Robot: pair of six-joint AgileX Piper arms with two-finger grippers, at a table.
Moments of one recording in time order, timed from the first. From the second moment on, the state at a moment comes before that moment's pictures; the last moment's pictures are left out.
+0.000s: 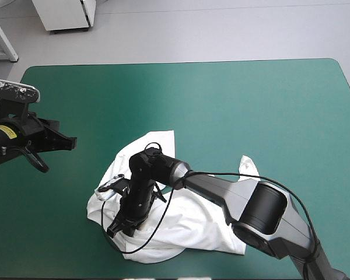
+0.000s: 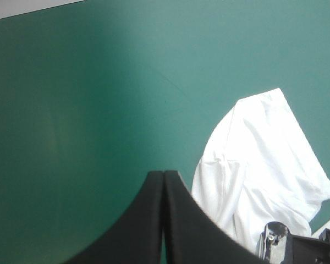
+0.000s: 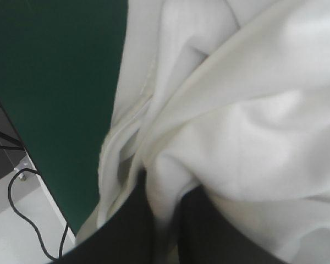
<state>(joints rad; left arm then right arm) -0.12 1.04 -1.39 -0.05 1.12 0.17 1.02 2.15 -1.81 0.51 1.20 -0.15</state>
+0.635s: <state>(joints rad) -0.12 1.04 -1.39 -0.05 1.12 0.17 0.89 1.95 -1.93 0.24 1.23 0.01</state>
